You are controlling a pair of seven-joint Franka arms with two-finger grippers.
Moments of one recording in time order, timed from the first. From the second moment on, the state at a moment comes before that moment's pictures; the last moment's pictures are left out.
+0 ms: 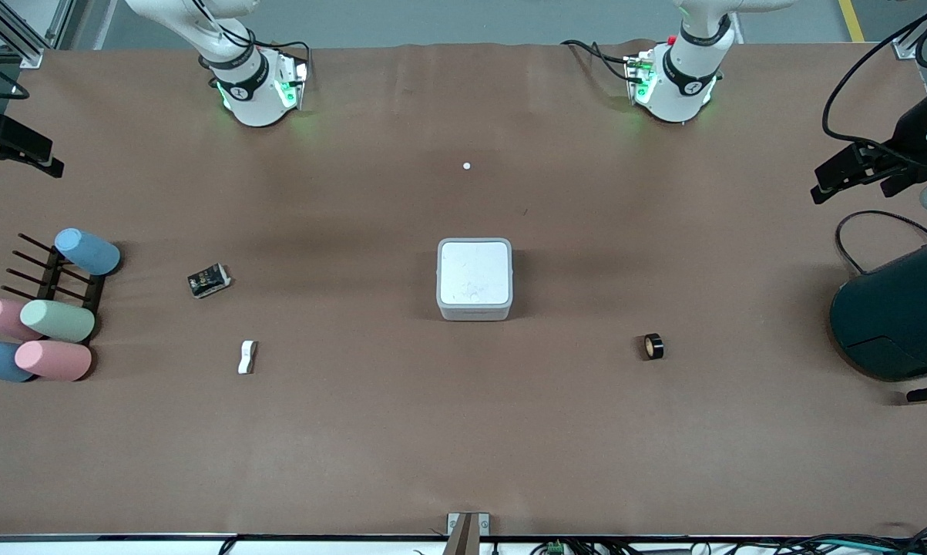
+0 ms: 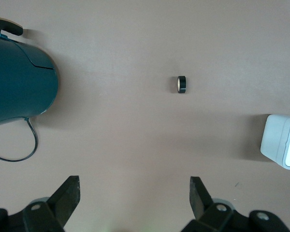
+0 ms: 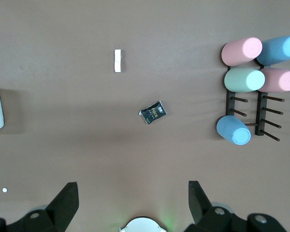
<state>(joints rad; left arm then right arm) -0.01 -0.01 -0.05 -1.53 -0.02 1.52 -0.16 0.04 0.00 -0.10 -1.42 0.02 1.34 -0.05</state>
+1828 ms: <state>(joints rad) -0.45 0.65 -0.31 -1.49 -0.01 2.31 -0.55 0.01 0.28 -0.11 -2.26 0.02 2.47 -0.39</state>
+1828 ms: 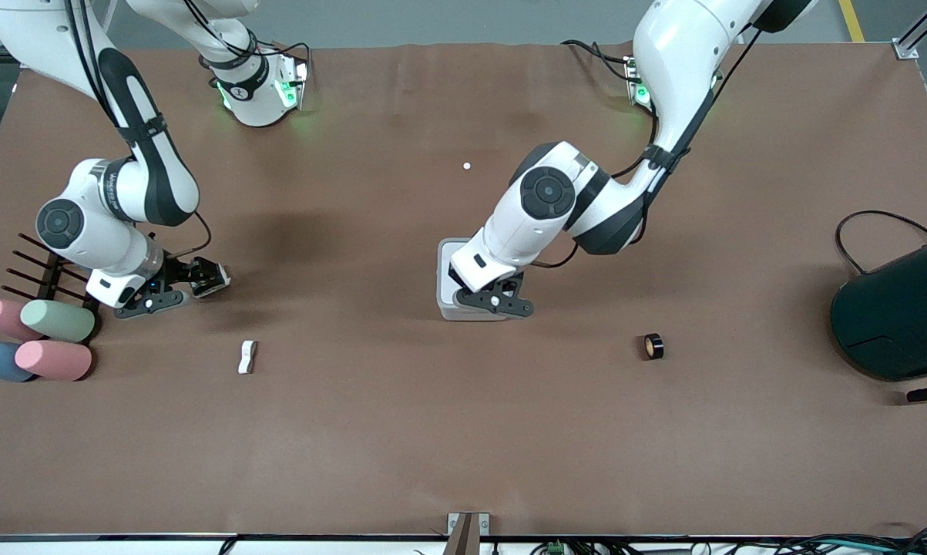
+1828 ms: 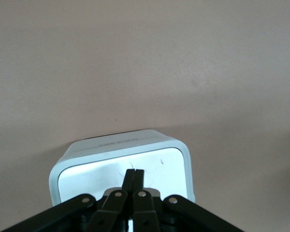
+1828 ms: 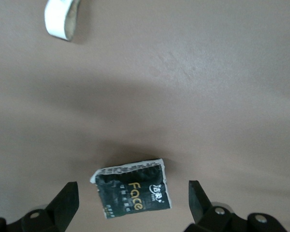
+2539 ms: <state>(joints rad) -0.43 0.69 -0.31 -1.45 0.01 2.22 -0.60 0.01 0.37 -0.10 -2.27 0.02 2.51 -0.40</state>
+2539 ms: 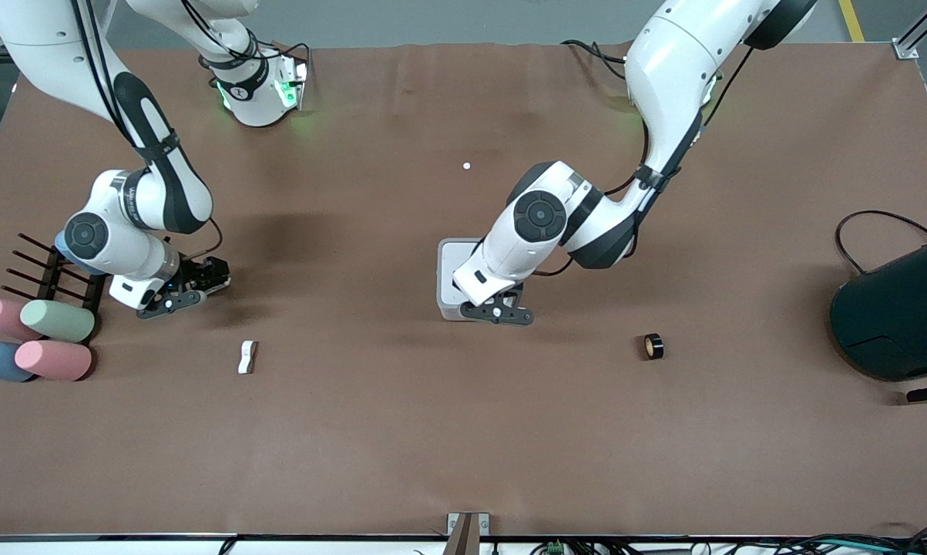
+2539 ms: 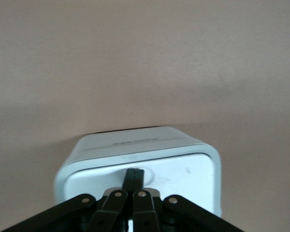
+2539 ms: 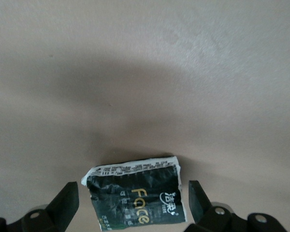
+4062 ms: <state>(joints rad) 0.02 0.78 -0.30 -1.53 0.22 2.14 -0.17 0.37 0.31 -0.05 -1.68 0.26 2.12 0.41</state>
